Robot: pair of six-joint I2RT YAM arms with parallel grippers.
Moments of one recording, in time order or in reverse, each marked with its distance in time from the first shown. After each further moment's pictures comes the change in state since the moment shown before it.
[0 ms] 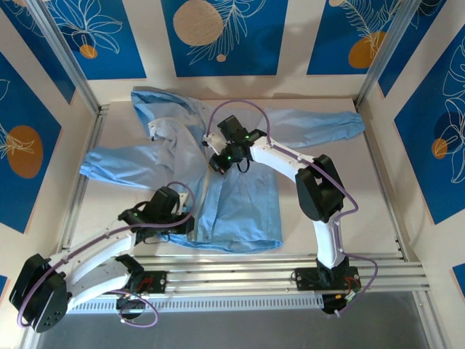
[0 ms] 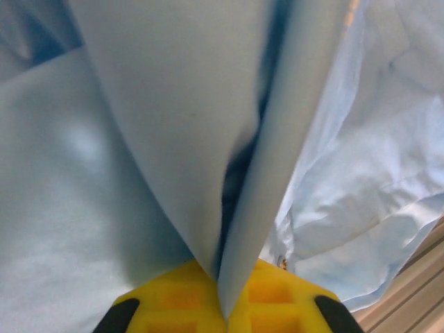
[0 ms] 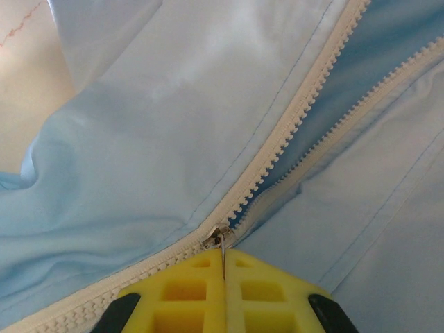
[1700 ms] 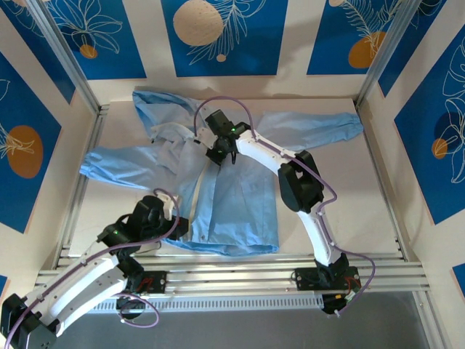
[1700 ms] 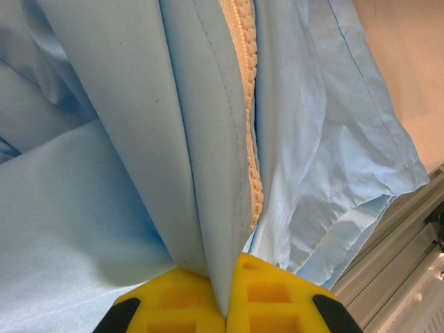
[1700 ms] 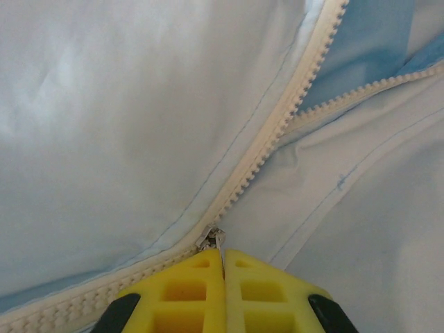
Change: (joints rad) left arm 0.000 -0.324 -0.072 -0.049 0.017 0.019; right arm 0.005 0.241 0.334 -0.109 0.289 -0.244
